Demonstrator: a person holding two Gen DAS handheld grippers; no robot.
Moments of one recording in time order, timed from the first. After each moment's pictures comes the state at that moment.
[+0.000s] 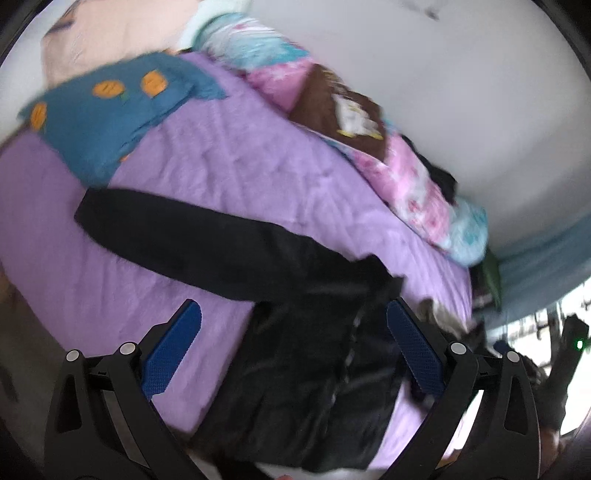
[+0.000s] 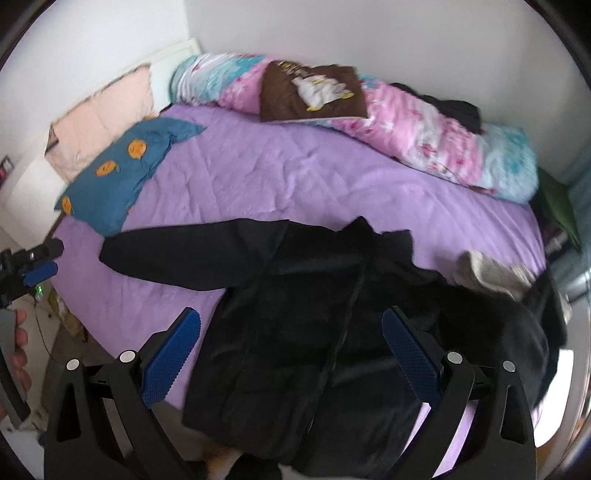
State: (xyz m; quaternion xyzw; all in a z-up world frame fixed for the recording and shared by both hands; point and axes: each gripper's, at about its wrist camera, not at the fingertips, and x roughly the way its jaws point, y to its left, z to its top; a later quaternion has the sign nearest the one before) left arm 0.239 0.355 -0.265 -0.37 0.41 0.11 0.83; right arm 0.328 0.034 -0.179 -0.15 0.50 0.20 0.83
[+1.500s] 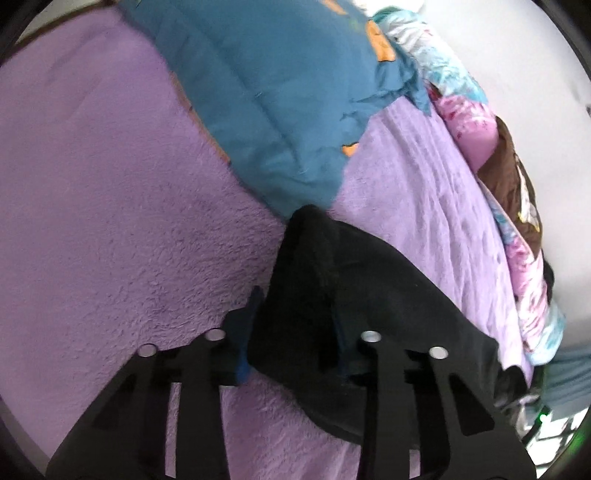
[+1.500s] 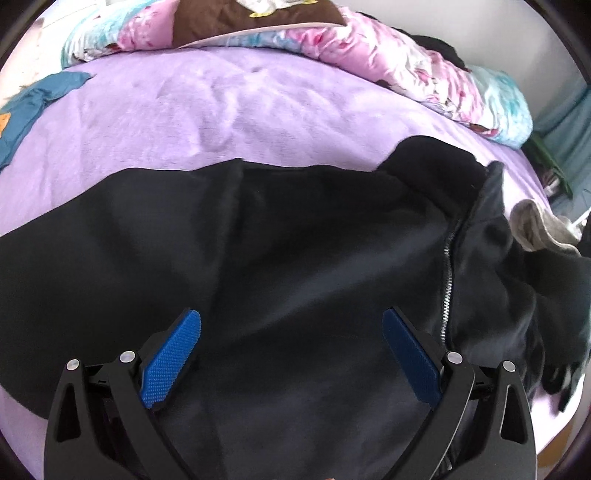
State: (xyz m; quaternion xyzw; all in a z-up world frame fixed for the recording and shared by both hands) left arm 0.241 0.700 -0.581 -0.42 0.40 0.25 0.78; right arm 0.451 0.118 -0.508 -0.15 0.51 -0.01 0.85
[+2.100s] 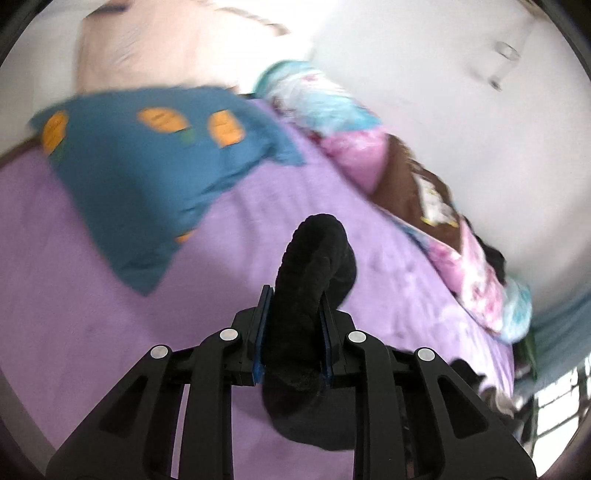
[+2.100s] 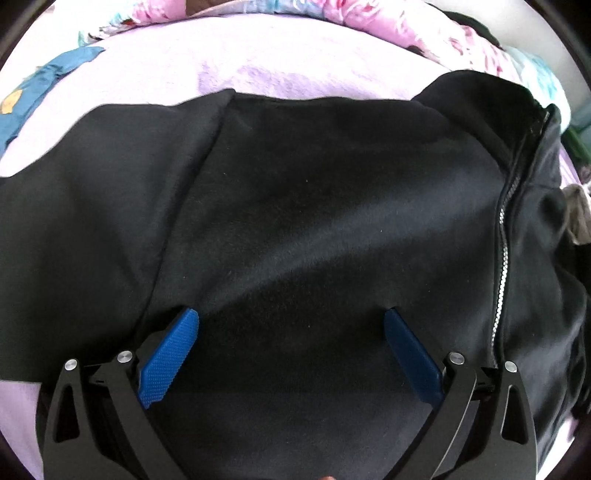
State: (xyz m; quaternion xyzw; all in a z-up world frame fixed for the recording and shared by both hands) left arm 0.286 0.574 -0.383 -0.33 0.31 0.18 0.87; right arm 0.476 0.081 -0.558 -0.12 0.55 0.09 0.82
